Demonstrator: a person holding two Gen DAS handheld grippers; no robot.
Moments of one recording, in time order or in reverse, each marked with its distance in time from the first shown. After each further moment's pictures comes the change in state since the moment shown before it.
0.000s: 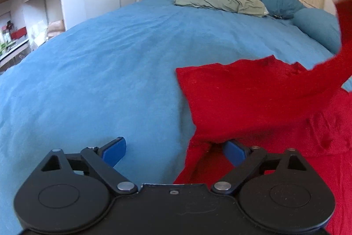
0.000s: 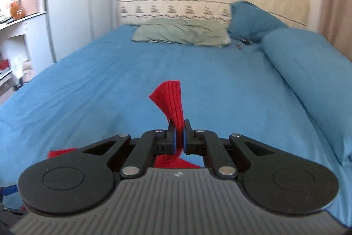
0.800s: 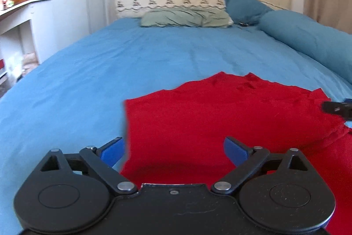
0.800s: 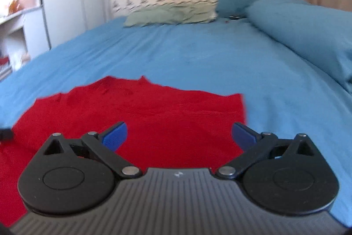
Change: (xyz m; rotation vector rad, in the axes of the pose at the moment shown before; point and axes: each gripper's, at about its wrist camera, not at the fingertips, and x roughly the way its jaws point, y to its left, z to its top) left arm -0.027 -0.066 0.014 0.133 -0.084 -0.125; right arm 0.005 -0.038 -0.156 0.017 -0.025 0.060
